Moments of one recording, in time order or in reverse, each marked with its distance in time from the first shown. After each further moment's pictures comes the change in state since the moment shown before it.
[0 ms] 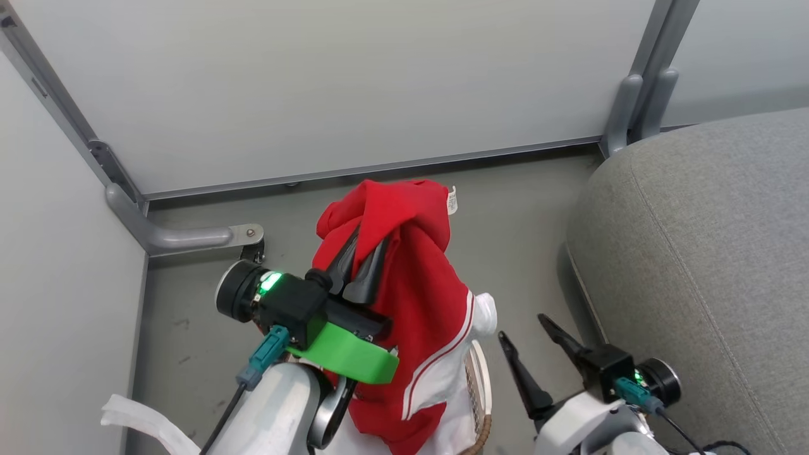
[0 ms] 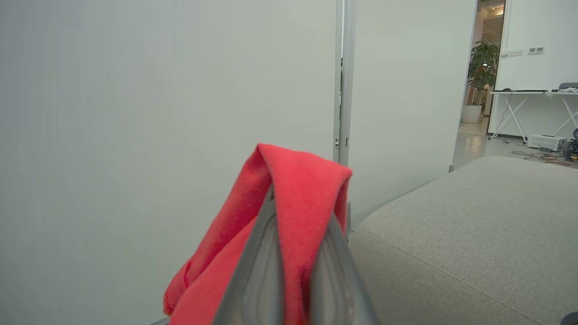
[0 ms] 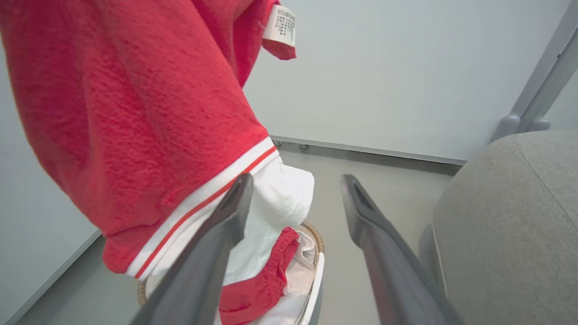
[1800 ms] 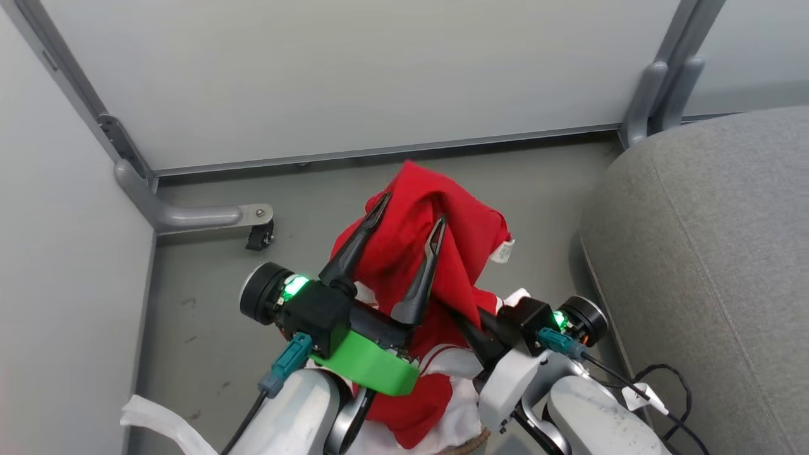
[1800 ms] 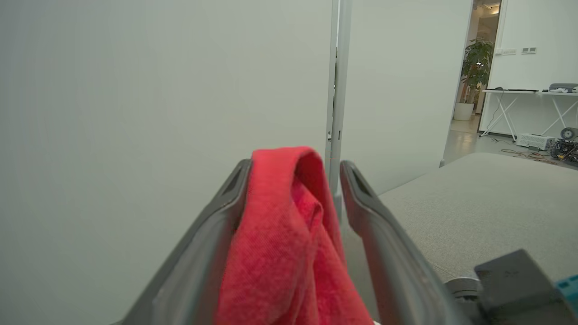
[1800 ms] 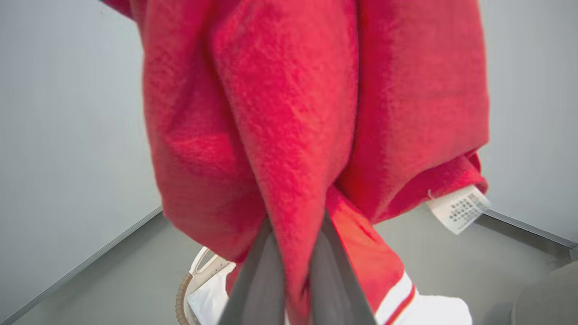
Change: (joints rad) left arm -0.012 0.000 -0.078 -0.016 -0.023 0.016 -0.001; right arm -0.284 0.000 0.308 0.159 0.096 0.000 -0.001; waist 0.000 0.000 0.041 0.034
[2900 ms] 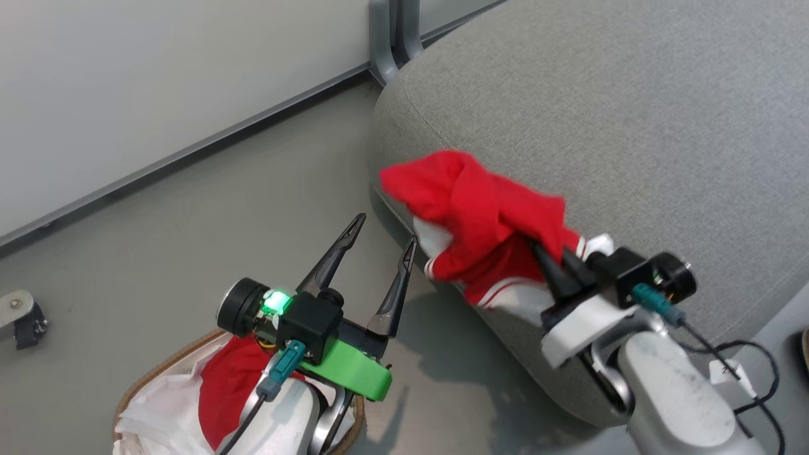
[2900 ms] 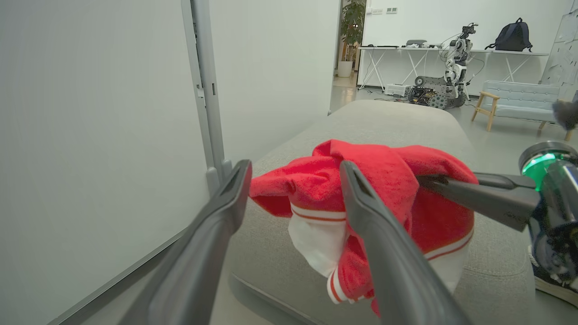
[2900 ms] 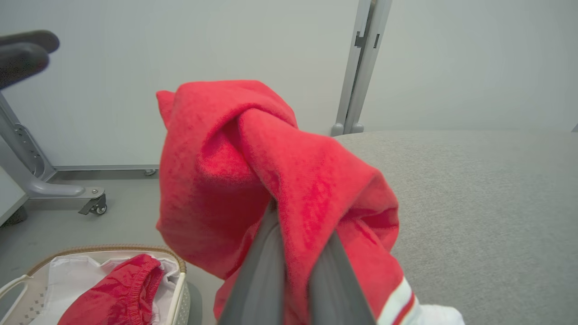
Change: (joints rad) left arm 0.044 0.001 0.086 0.083 0.130 -0.031 0.000; right arm 0.056 -0.049 -0.268 -0.184 -0.074 0.000 0.001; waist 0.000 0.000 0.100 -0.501
